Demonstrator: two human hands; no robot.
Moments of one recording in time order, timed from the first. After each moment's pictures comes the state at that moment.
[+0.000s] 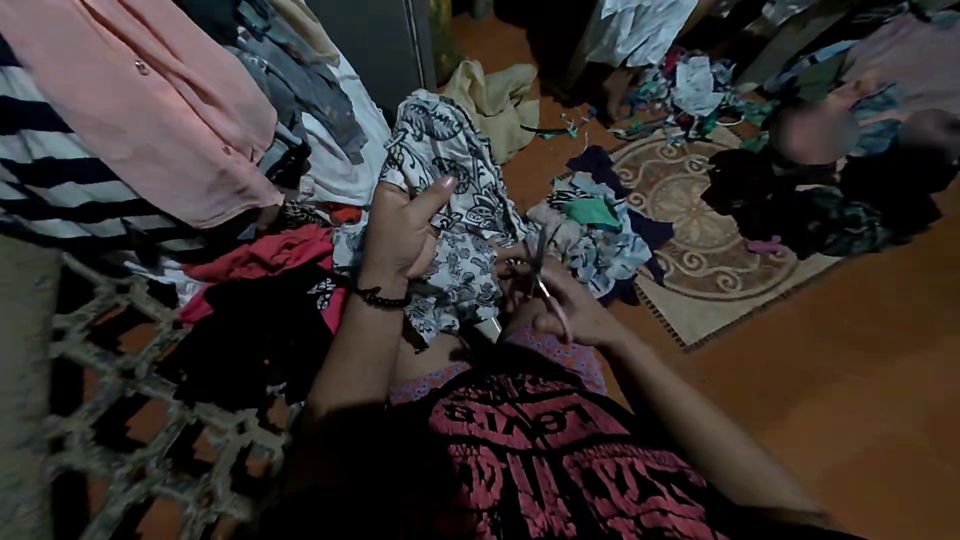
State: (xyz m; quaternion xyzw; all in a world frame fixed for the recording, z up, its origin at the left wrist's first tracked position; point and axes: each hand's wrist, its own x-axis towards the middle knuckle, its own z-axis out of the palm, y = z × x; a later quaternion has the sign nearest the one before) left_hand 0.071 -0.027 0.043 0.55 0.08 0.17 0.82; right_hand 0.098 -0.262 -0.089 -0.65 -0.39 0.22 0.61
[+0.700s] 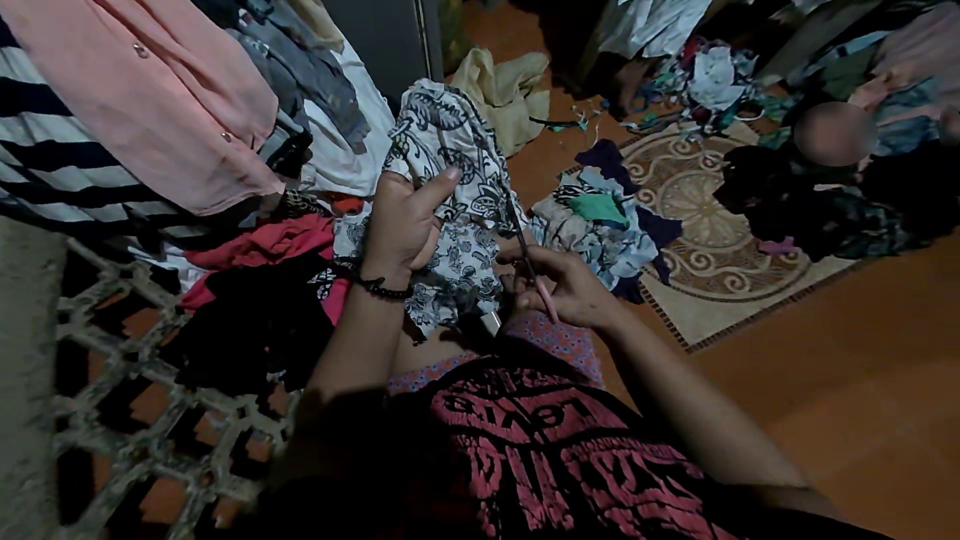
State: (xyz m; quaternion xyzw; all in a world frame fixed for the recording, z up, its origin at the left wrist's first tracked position) left_hand 0.074 -0.033 0.043 0.55 0.10 0.17 0.81; right_hand 0.112 -0.255 -0.072 -0.73 -0.40 0.16 0.53
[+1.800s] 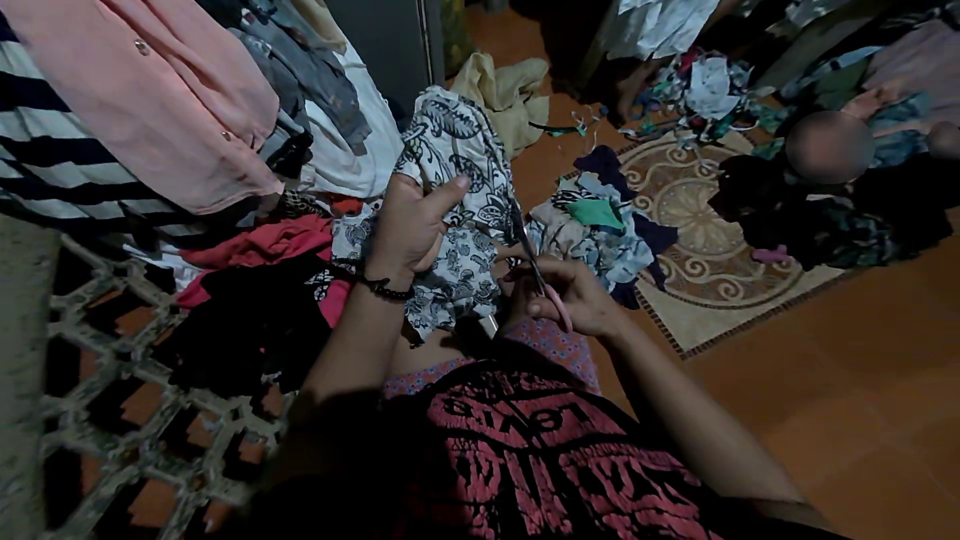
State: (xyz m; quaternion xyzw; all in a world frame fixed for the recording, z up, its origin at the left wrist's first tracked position) left_hand 0.078 -0.035 0.040 0.56 0.11 0.14 0.81; right_hand 0.108 -0.264 -0.069 -0.70 -0.35 0.21 0.59
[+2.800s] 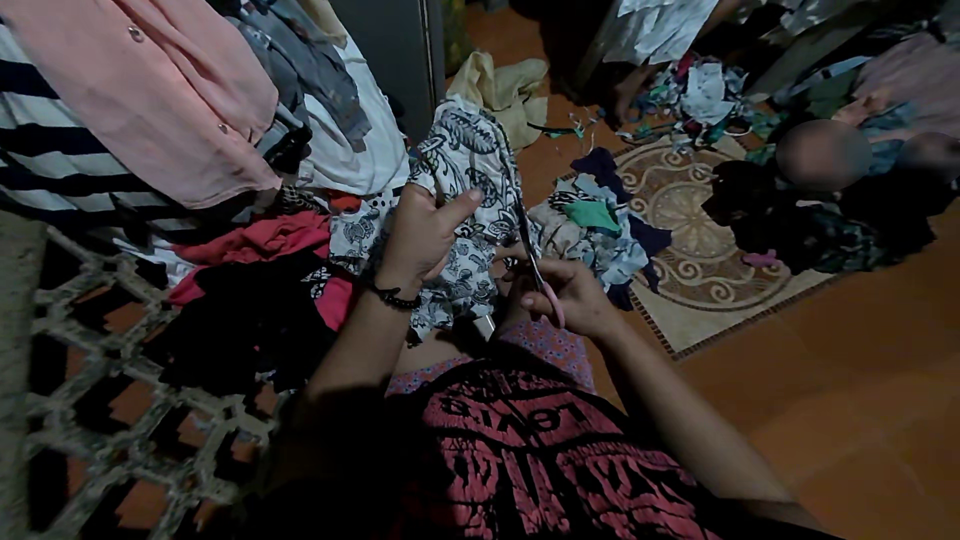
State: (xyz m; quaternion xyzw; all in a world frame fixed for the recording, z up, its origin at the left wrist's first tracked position) left_hand 0.073 -0.041 0.029 0.58 0.09 0.13 0.80; right_hand 0.105 -0.259 -0.070 -0.69 -0.33 0.21 0.61
